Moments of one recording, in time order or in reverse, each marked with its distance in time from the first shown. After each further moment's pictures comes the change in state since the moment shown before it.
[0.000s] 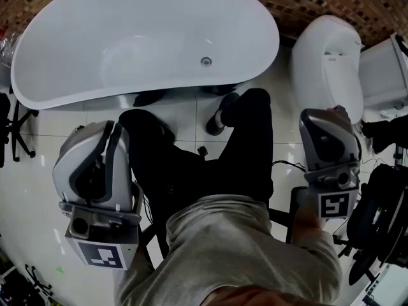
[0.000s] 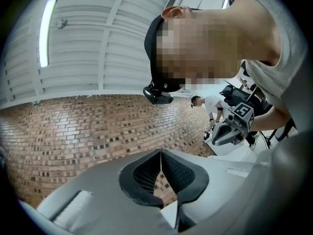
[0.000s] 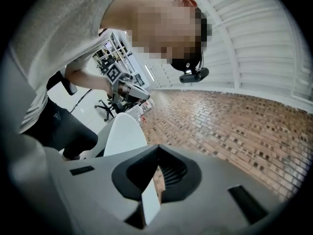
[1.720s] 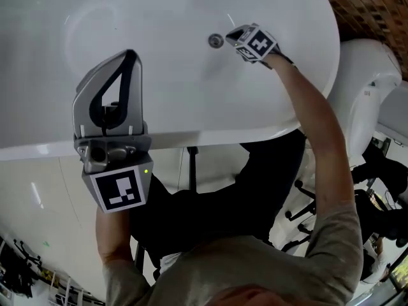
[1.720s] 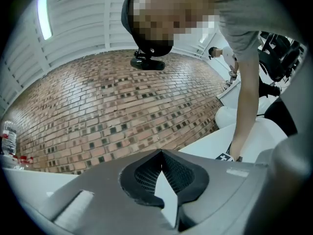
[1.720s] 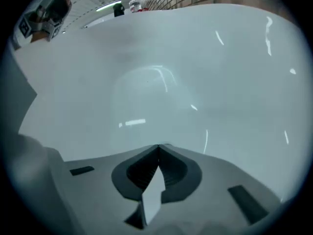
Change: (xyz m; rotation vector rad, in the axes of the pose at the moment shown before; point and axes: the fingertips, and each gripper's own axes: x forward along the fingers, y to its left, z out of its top) left arm 0.092 0.026 -0.420 -0.040 0.383 0.133; right arm 0.273 0.362 -0.616 0.650 0.971 0.930
